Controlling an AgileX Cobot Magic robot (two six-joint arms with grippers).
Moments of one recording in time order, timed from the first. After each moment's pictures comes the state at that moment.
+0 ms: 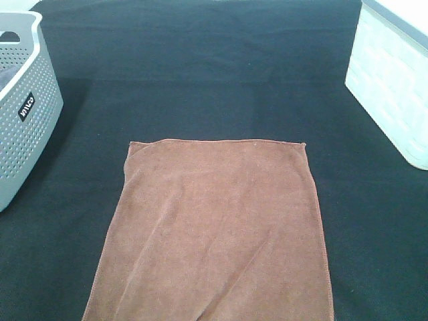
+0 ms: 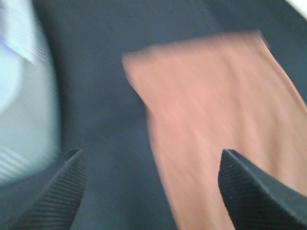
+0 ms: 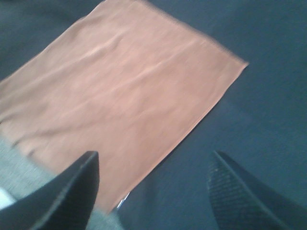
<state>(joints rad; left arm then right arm) -1.39 0.73 -0.70 0.87 1.21 -1.29 0.50 0.61 -0.62 0.06 0.80 -0.16</state>
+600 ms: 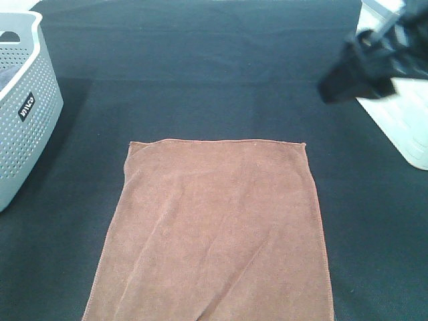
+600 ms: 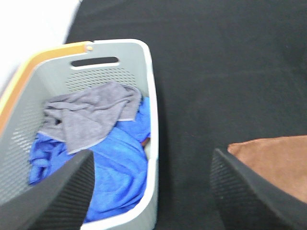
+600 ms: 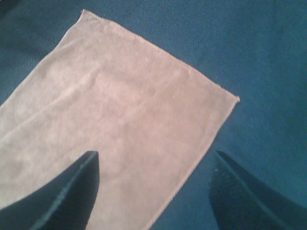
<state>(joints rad) -0.40 0.90 -1.06 0.48 0.85 -0.43 0.50 1.20 -1.01 0.03 0.73 -0.09</state>
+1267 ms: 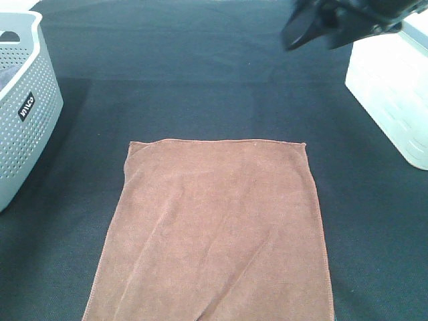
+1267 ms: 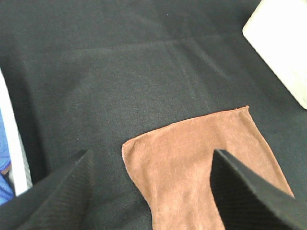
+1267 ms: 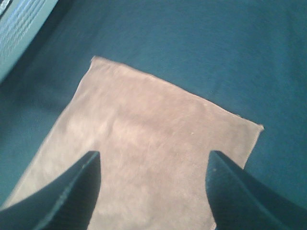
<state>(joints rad) 0.03 1.41 -1.33 -0.63 0.86 0.50 0.37 1.41 -1.24 0.22 0.76 -0.08</state>
